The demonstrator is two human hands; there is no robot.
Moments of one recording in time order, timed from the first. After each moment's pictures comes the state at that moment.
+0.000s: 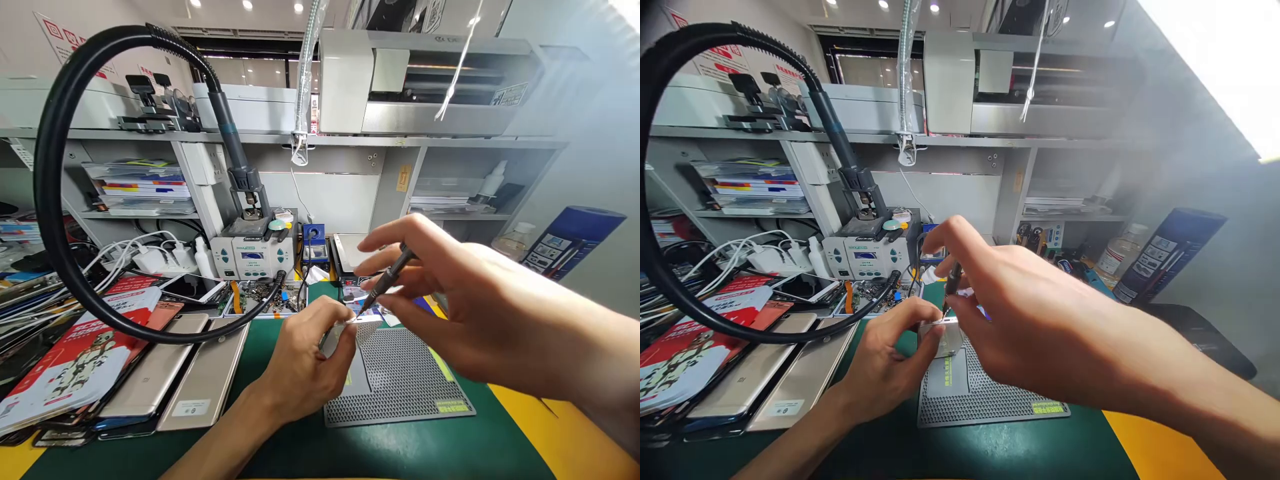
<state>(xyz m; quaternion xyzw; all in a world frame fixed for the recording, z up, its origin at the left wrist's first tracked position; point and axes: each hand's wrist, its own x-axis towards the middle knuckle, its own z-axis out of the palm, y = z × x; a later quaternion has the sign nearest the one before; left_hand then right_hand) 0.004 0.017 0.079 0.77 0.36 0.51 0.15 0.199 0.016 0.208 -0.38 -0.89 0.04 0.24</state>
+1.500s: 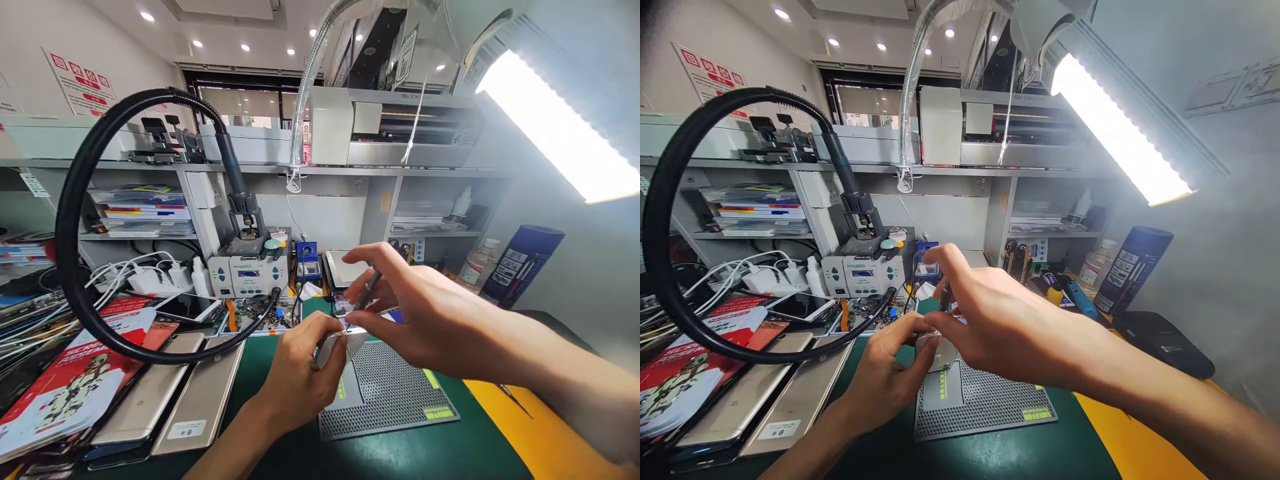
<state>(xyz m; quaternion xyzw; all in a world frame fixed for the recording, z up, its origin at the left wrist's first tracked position) 0.005 0.014 0.074 0.76 0.36 0.52 0.15 0.195 0.015 0.208 -0.36 -0.91 0.07 0.22</state>
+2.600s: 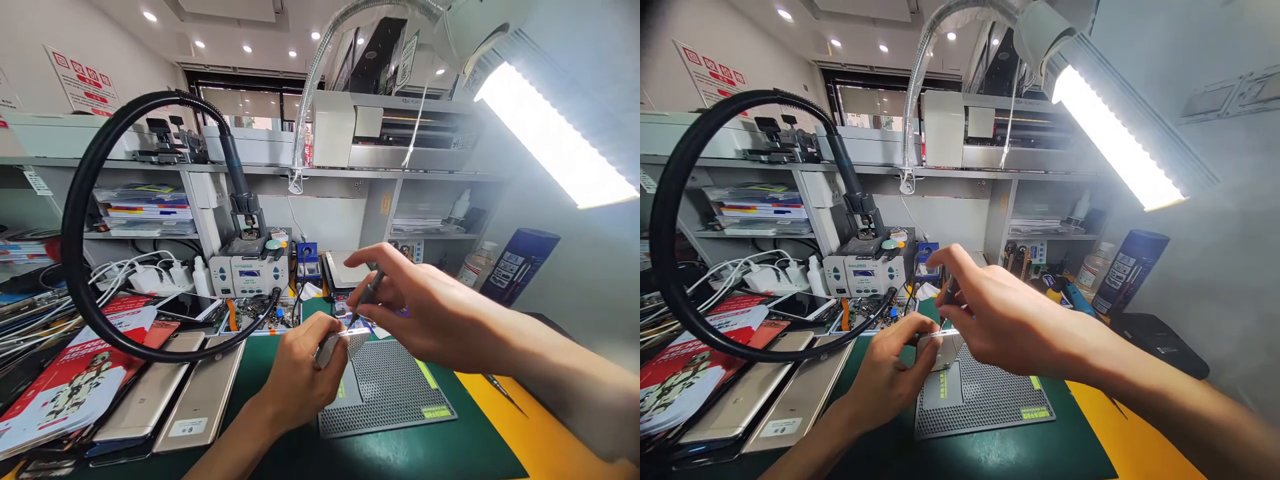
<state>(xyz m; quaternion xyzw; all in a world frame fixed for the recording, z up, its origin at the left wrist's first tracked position) 0.006 0.014 0.074 0.76 0.37 0.50 0.17 0.193 0.016 0.211 -0.37 -0.90 0.12 0.20</state>
